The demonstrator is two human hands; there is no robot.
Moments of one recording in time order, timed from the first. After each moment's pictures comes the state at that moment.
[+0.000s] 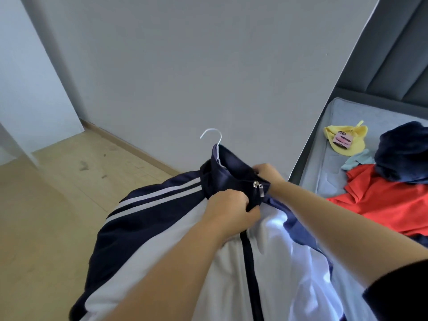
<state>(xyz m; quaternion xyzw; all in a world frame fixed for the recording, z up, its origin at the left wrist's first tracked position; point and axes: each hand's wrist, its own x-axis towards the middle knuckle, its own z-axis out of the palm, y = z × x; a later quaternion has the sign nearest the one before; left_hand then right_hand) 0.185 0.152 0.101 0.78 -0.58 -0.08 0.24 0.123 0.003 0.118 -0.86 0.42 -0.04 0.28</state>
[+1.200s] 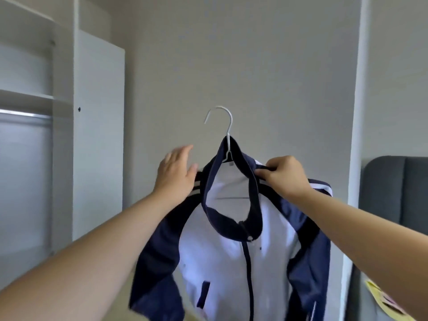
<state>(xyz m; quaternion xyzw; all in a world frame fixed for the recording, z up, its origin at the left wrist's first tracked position) 0.334 0.240 0.453 0.73 -0.45 0.30 0.41 0.156 0.070 0.471 -0.83 0.21 -0.50 0.15</state>
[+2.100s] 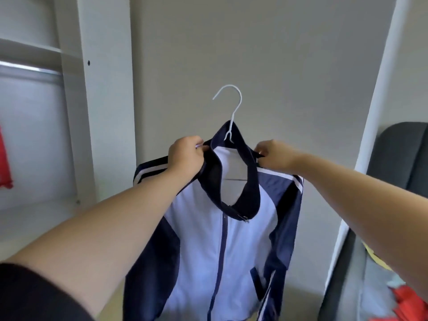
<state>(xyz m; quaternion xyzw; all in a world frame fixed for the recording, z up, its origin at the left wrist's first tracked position) 0.322 0.254 0.393 0.75 -0.38 0.26 0.47 0.167 0.087 0.428 -0.95 0.21 -0.23 0.02</state>
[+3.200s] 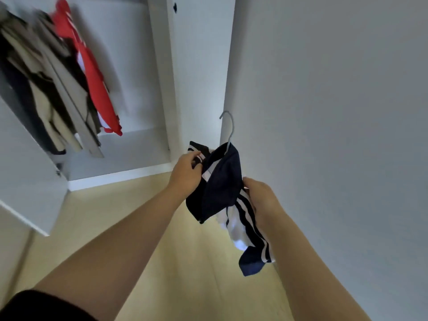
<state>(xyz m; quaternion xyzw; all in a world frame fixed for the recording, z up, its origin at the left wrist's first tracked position) 0.695 0.318 0.486 0.86 -0.10 -0.01 0.50 0.573 0.176 0.524 -0.63 0.27 0.03 0.73</state>
